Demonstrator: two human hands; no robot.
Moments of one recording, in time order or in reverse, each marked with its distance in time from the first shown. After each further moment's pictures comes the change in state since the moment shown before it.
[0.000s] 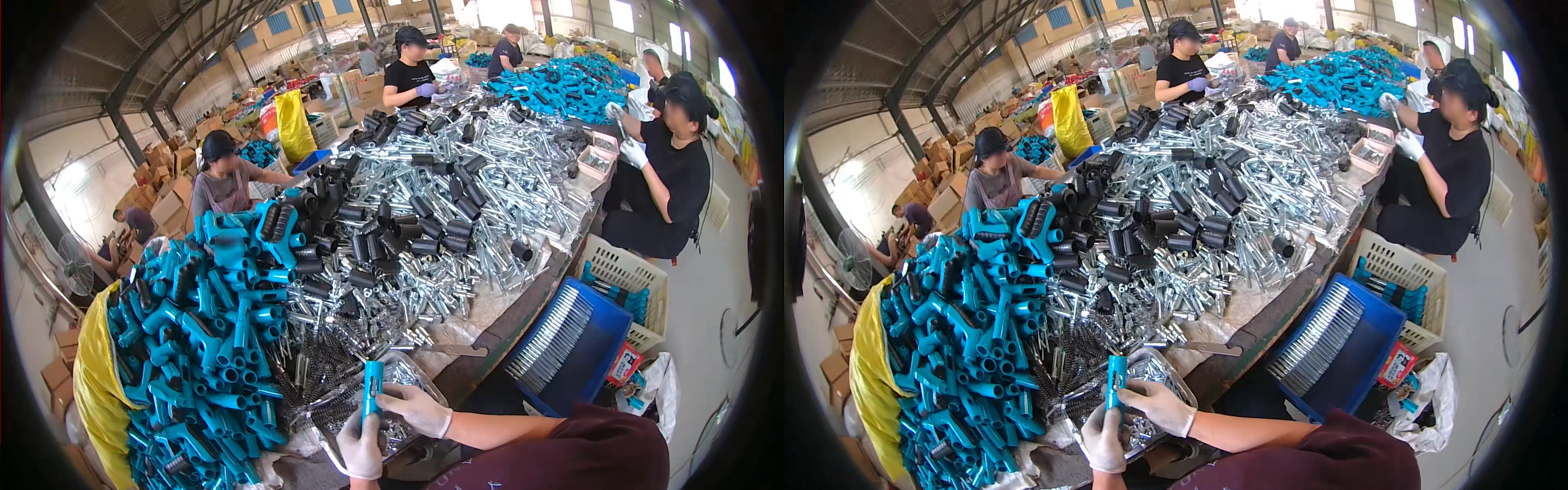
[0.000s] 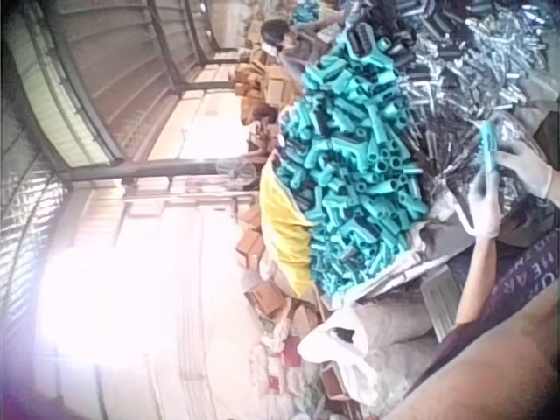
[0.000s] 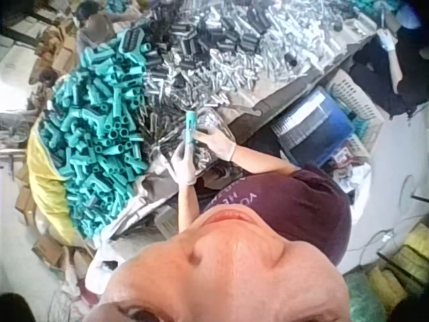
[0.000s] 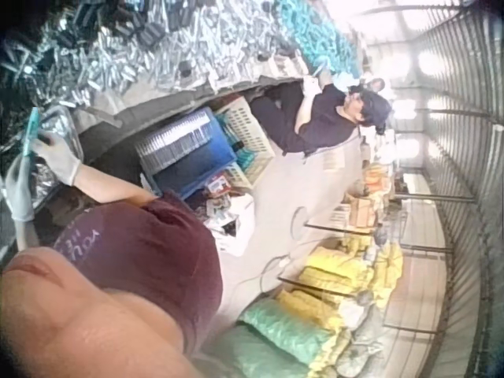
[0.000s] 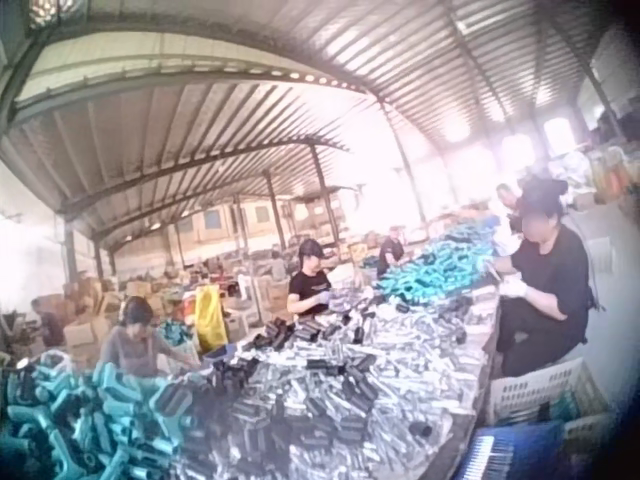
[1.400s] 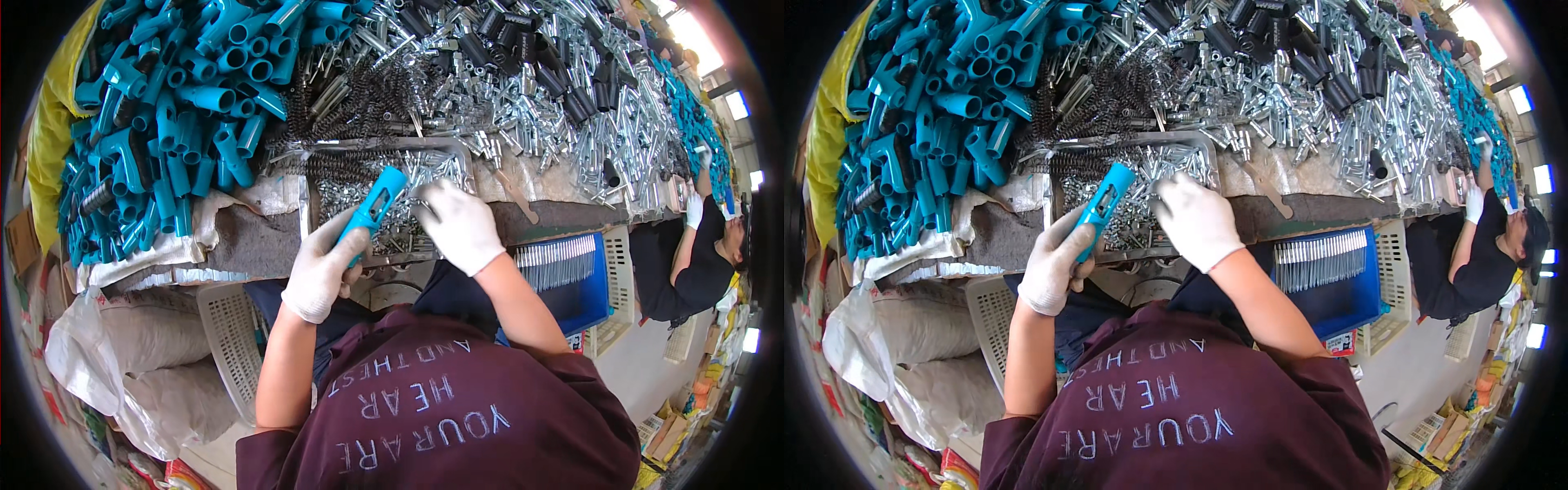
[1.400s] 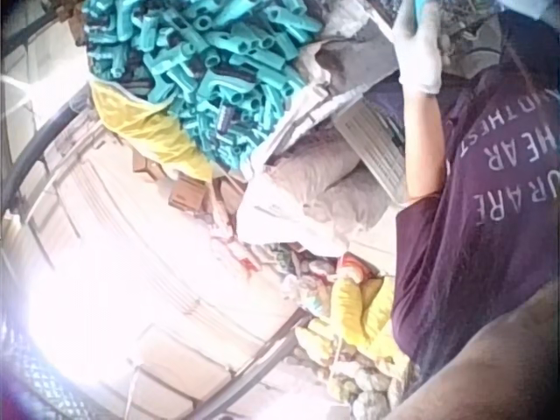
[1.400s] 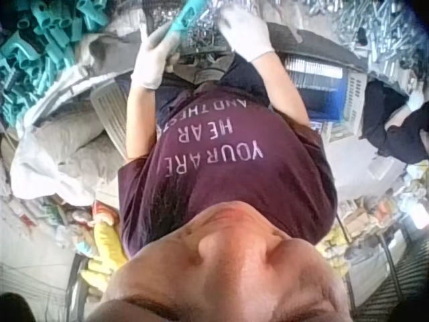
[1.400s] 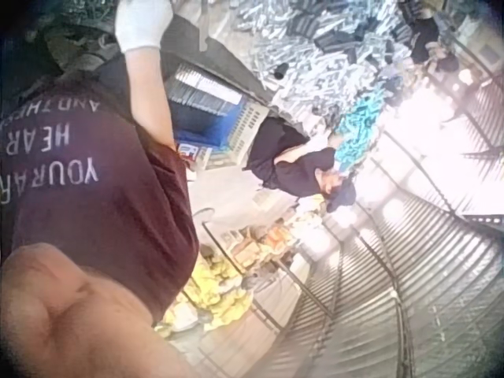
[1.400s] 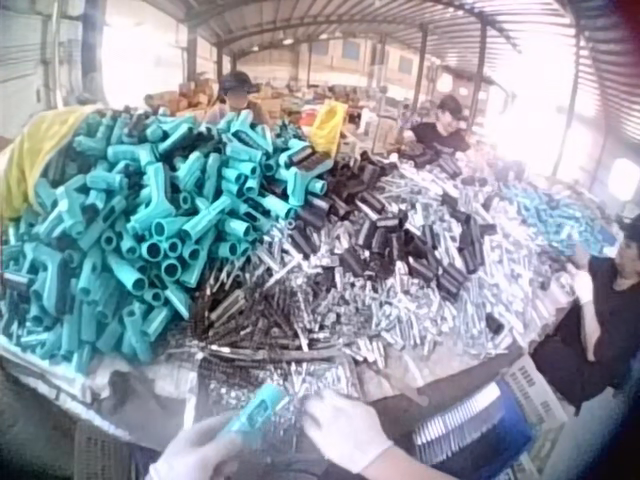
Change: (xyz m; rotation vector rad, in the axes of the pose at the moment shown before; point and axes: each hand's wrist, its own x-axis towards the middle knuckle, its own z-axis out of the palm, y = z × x) left_hand -0.030 -0.006 -0.058 -0.092 -0.051 -0.284; right_hand 0.007 -0.009 -0.029 -2.033 -0.344 -0.584
